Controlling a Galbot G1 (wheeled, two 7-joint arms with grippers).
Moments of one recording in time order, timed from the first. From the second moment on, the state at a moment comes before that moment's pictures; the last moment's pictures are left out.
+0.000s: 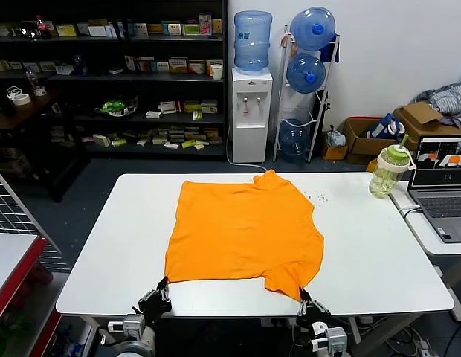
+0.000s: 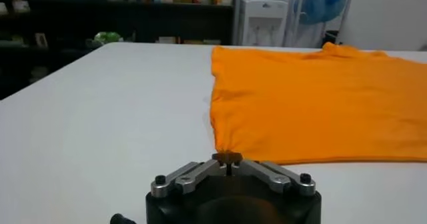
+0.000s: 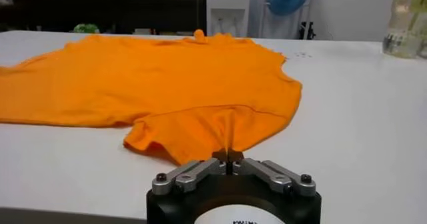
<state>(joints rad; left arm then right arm) 1.44 -1.16 -0.23 -1.77 -0.42 0.09 -0.32 -1.58 1.38 0.43 1.84 0.14 -0.18 0.06</state>
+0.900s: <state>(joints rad) 1.63 -1.04 -0.27 -2.04 -0.52 0.11 -0.34 -1.75 1.25 0.46 2.06 0.21 -0.10 0.11</state>
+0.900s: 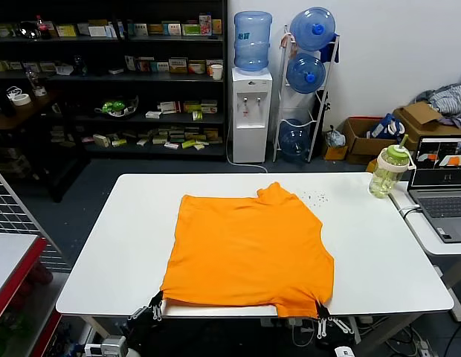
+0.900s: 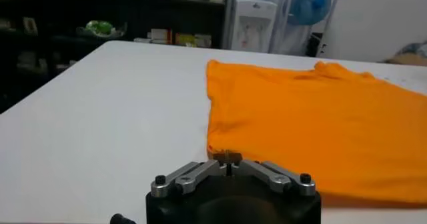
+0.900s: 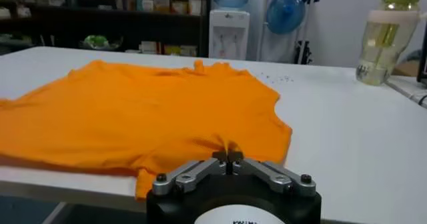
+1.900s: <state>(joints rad) 1.10 -1.02 -0.14 -1.67 -0.57 0.09 -0.31 -1.15 1.18 0.29 1.72 0.40 -0.24 0.18</state>
